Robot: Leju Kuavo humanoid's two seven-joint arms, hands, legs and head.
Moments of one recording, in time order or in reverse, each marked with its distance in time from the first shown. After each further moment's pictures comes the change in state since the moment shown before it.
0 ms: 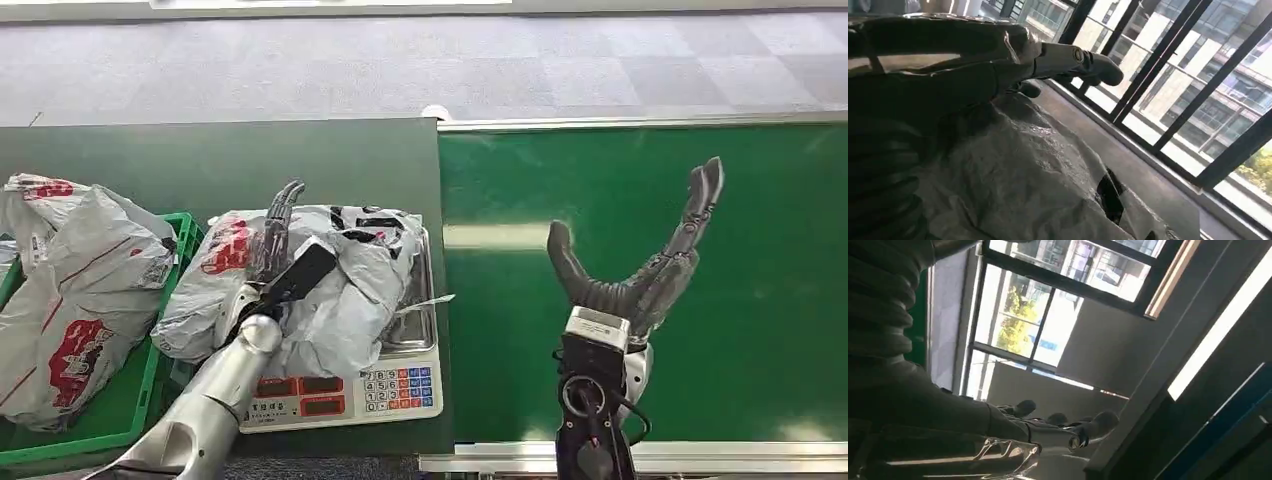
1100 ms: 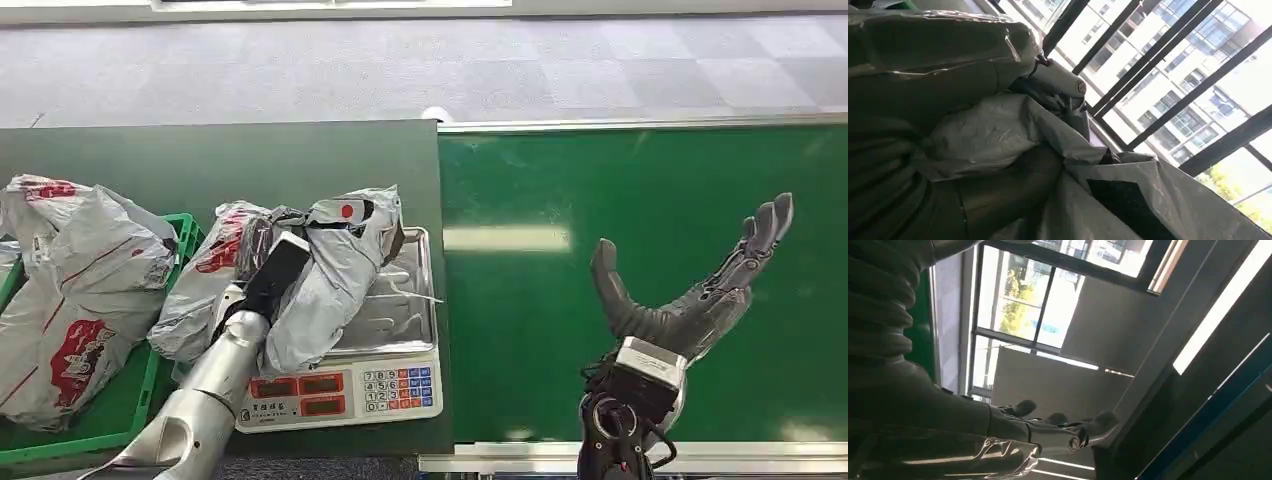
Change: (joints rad) left arm 0.012 -0.014 0.109 -0.027 0.155 -0.079 -0.190; right arm 0.065 -0.012 -0.063 -0.079 -0.071 0.004 -0.043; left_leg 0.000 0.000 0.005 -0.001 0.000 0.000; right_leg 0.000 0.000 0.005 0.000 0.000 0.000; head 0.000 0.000
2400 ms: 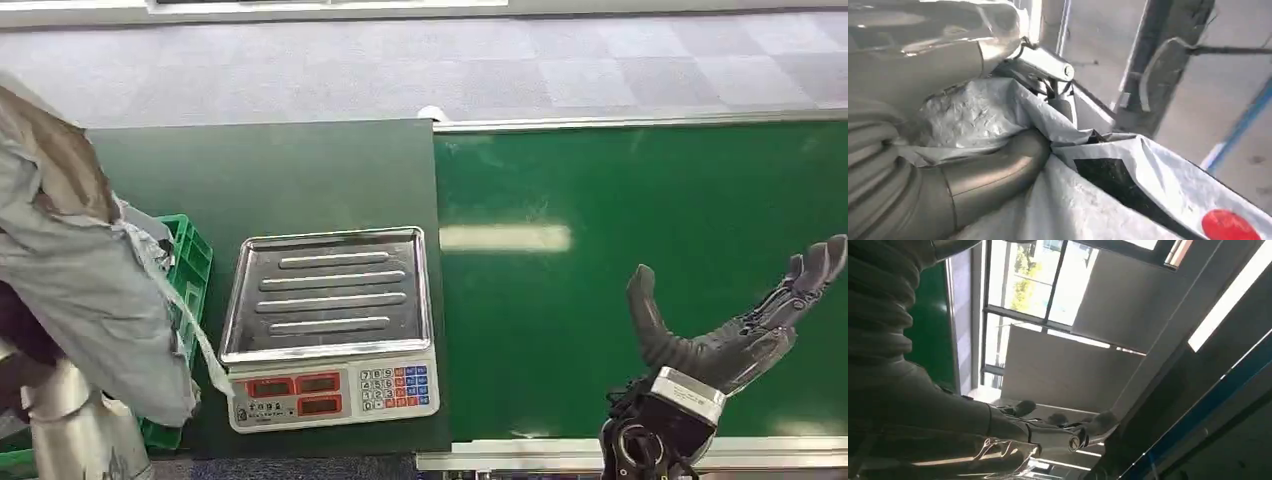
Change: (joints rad) left arm 0.277 -0.007 0.221 -1.137 0.223 0.388 -0.152; right arm 0.090 -0.023 -0.063 -0.066 -0.049 -0.018 -0.021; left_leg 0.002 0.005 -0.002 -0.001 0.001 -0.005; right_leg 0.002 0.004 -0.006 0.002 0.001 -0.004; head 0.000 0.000
